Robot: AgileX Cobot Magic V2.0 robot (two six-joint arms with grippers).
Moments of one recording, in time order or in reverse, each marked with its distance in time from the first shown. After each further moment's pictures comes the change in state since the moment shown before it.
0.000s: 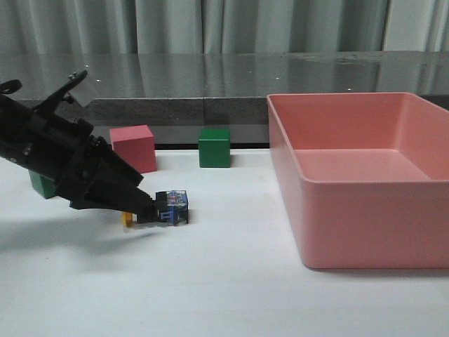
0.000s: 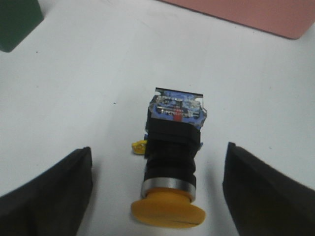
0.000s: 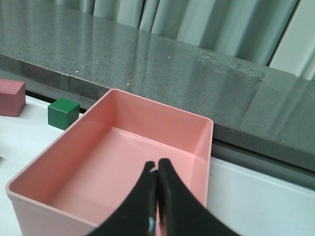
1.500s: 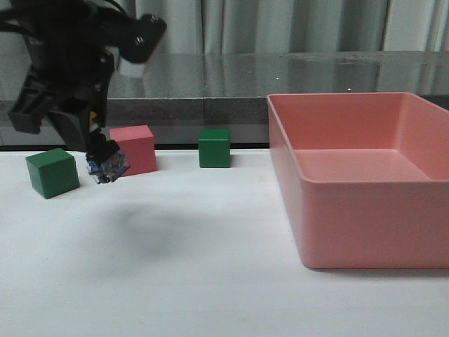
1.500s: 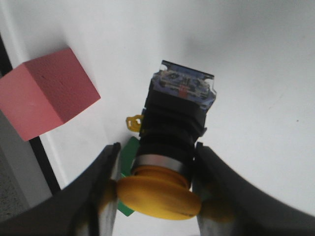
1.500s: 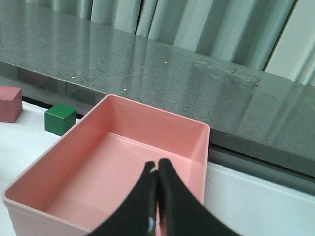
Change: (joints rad) left arm -0.435 -0.255 -0.283 1.679 -0.031 -1.131; right arm -0.001 0.000 0.000 0.000 -0.021 0.000
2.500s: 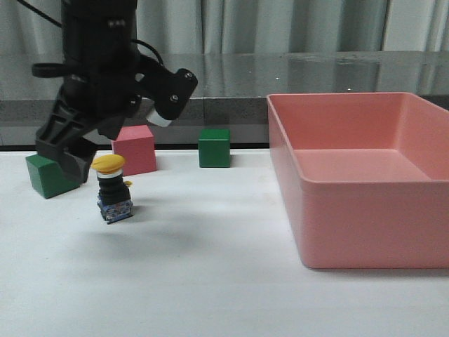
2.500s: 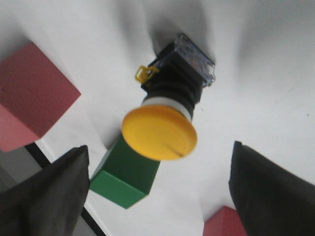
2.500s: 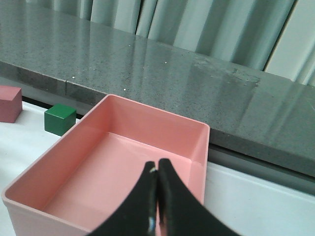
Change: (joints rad) left arm -0.111 0.122 -0.062 0.217 0.132 -0.183; right arm 0.000 0.000 0.000 0.000 0.000 0.000
